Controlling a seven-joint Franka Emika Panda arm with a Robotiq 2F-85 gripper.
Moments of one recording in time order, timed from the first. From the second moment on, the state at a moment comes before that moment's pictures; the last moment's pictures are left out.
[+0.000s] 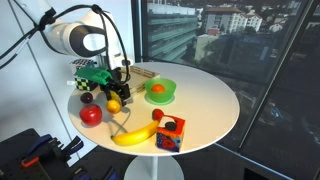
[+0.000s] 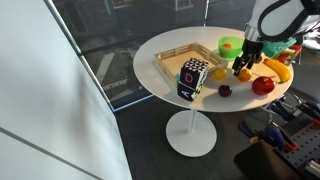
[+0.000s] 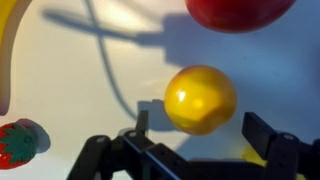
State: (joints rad) arm 0.01 0.10 0.00 -2.56 -0.06 2.64 0.00
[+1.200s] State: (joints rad) arm 0.03 0.04 0.00 -2.53 -0.06 2.55 0.00
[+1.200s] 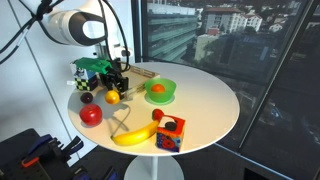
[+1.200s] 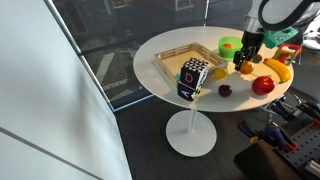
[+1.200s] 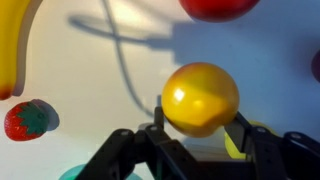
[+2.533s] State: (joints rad) arm -0.04 0.14 -0.07 -2.23 -0.06 2.43 0.09
